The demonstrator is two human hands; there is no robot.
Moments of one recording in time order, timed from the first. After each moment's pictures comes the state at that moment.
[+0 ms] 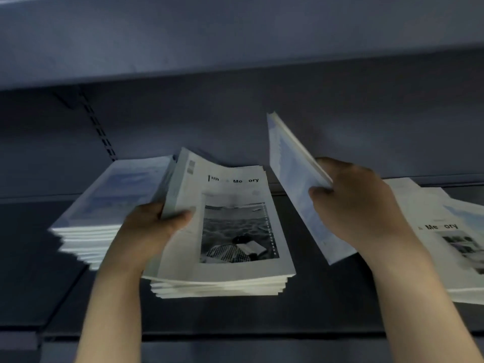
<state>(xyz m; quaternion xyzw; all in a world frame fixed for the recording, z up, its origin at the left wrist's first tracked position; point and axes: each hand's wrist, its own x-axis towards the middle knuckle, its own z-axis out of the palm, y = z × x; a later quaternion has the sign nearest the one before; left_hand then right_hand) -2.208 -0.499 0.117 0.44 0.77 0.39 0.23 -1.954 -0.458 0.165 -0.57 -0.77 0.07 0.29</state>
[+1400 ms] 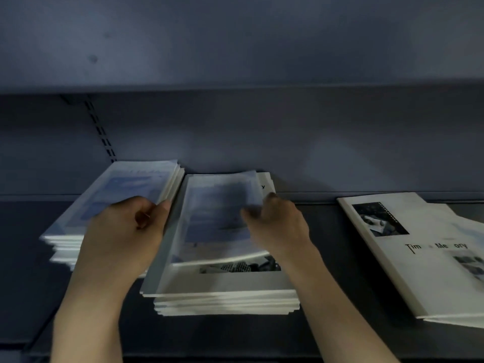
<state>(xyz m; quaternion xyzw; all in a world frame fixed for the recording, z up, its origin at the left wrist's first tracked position) -2.218 -0.514 0.138 0.49 0.78 0.39 -0.01 -2.052 -0.414 0.107 -0.59 -0.74 0.22 0.23</state>
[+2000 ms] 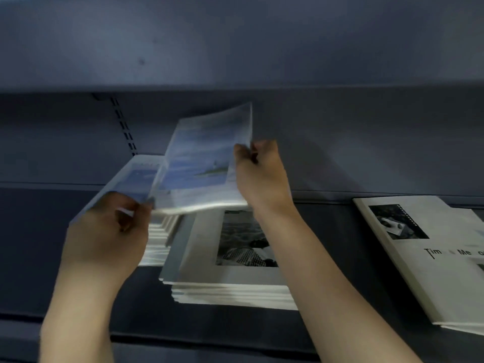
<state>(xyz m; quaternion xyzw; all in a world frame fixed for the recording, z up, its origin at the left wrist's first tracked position) -2.238 -0.539 0.135 0.42 0.80 0.43 0.00 -2.097 -0.416 0.159 -0.40 -0.62 0.45 0.50</state>
